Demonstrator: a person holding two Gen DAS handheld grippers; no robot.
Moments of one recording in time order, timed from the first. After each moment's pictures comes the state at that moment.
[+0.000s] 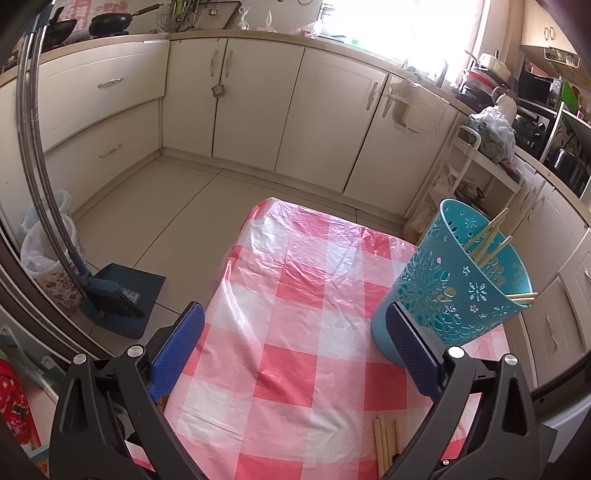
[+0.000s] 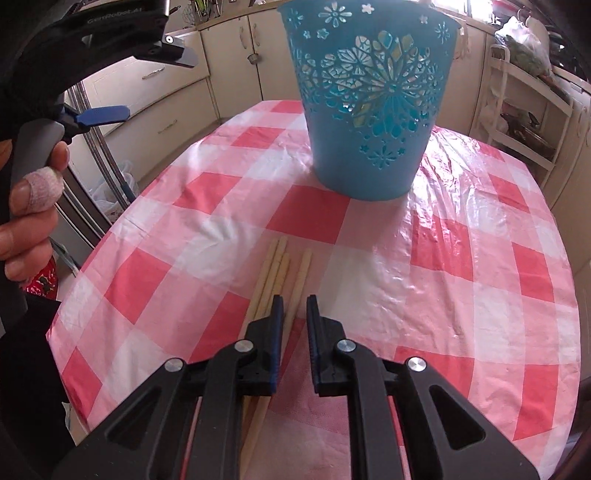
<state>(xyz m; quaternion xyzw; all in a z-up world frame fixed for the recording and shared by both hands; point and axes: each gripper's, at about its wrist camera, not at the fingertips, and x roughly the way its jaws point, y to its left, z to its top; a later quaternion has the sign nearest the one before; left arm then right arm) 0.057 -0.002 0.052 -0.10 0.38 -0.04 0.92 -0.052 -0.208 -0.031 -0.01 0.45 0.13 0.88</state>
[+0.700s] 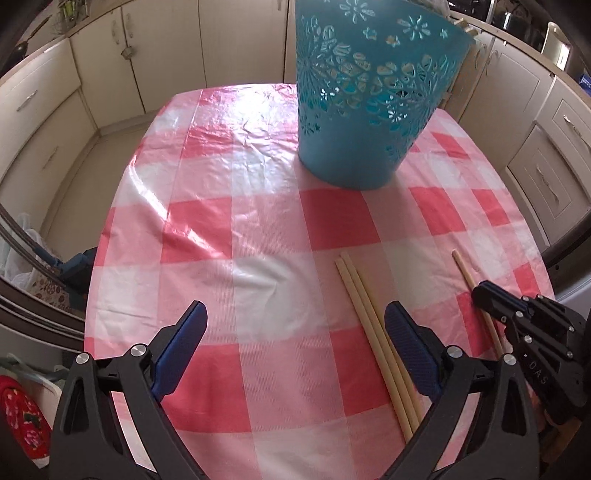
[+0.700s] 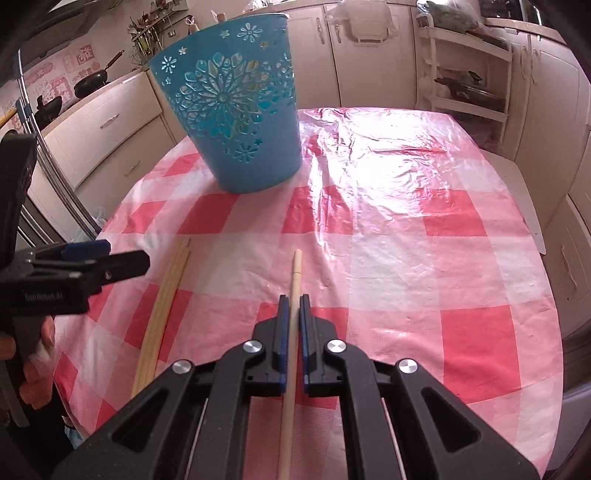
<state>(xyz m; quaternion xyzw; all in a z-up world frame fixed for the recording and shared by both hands) -0.006 -0.082 -0.029 0.05 0.51 -0.14 0.85 -0.076 -0.297 -0.036 0.10 0.44 0.07 0.89</state>
